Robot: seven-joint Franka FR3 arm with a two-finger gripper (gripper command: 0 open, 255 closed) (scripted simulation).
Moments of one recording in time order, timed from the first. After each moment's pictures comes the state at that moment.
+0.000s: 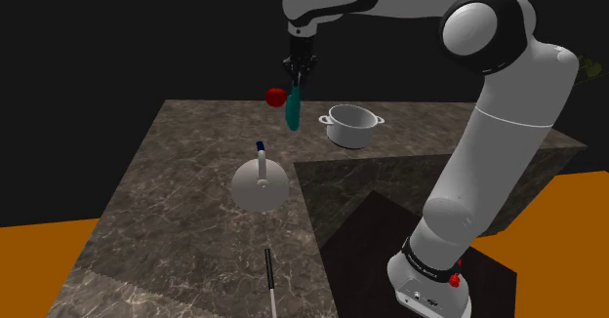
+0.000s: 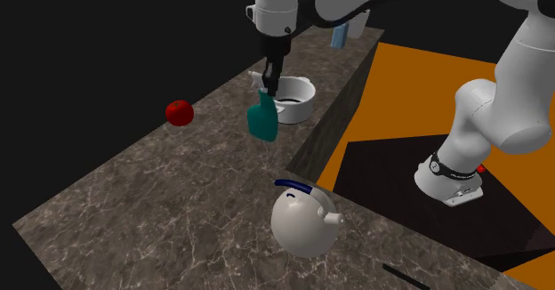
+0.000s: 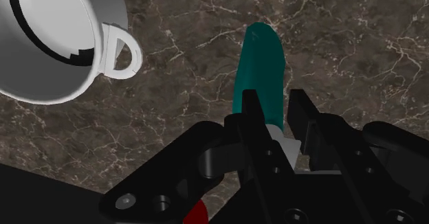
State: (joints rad) arm -0.18 0.10 0.01 -1.70 -0.11 1.85 0.20
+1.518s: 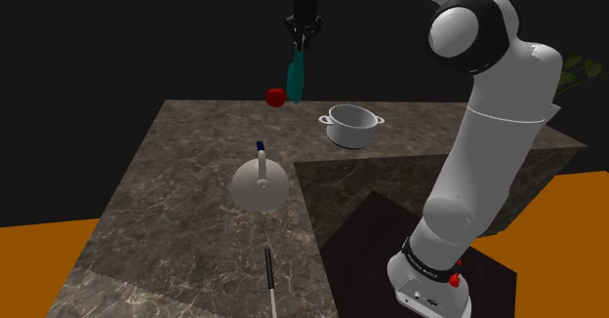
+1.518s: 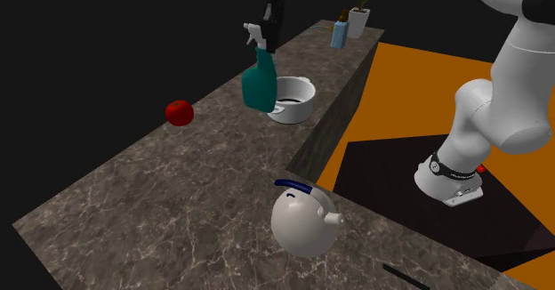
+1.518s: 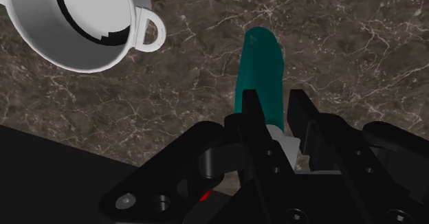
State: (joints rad) arm -0.18 0.16 0.01 -1.30 -0.11 1.52 0.17
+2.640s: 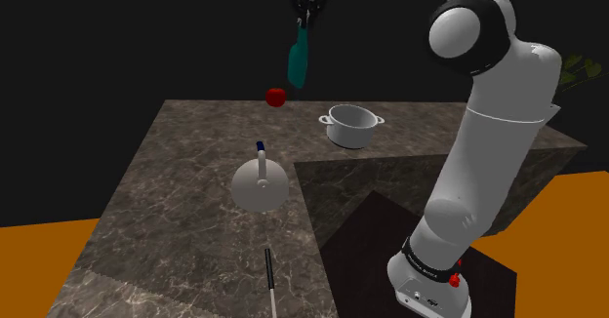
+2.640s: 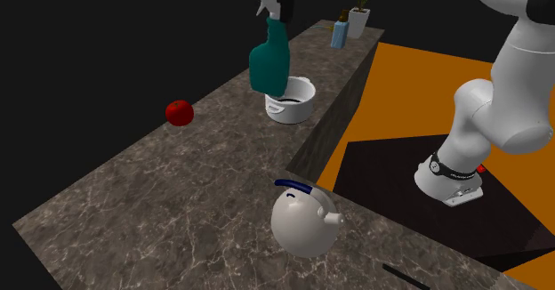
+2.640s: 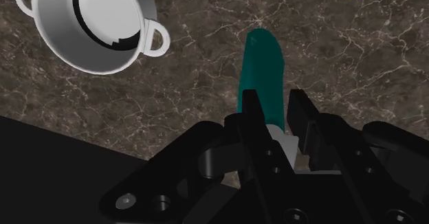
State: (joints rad) arm -0.15 0.17 0.03 -1.09 -0.11 1.31 0.19
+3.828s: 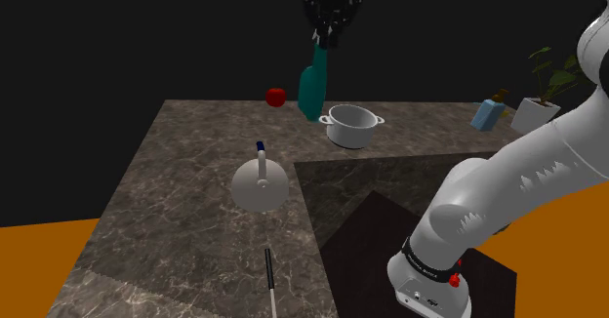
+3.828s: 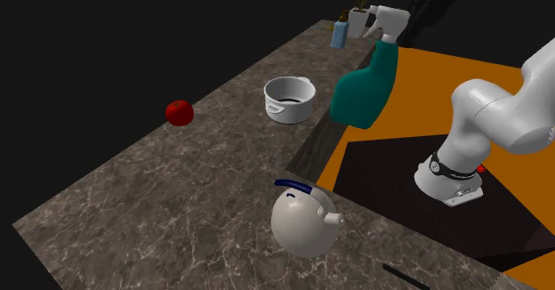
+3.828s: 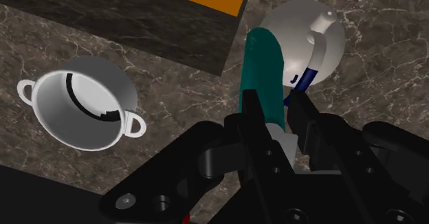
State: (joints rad) arm -0.03 -0.44 0.17 -1.74 -0.05 1.34 0.44
